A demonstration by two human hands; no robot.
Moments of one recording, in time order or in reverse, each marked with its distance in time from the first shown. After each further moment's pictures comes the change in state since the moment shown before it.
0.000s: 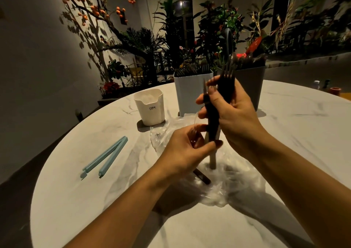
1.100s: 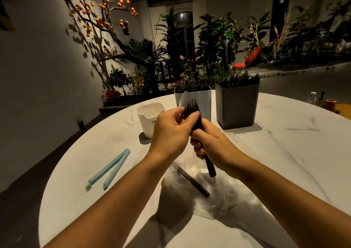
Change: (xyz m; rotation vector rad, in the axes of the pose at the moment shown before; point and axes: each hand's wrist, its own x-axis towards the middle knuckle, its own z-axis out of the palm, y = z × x) left_hand 0.029 0.044 -0.028 -0.051 0.347 0.123; right_hand 0.000 0.022 0.011 -0.216 -0.281 0.257
